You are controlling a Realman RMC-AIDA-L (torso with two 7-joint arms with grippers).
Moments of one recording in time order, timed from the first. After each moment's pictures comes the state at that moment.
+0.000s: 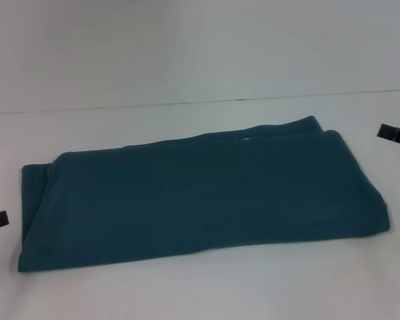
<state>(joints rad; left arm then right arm) -0.38 -2.11 0.34 1.03 2.31 1.50 -1.99 0.42 1.97 -0.45 -0.68 -1.92 -1.34 1.89</state>
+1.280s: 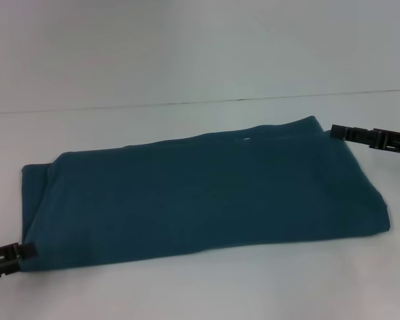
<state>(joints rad) -0.39 -2.09 0.27 0.90 2.37 1.68 -2.24 0.56 1.98 -0.51 -0.62 -2.04 -1.24 1.90</state>
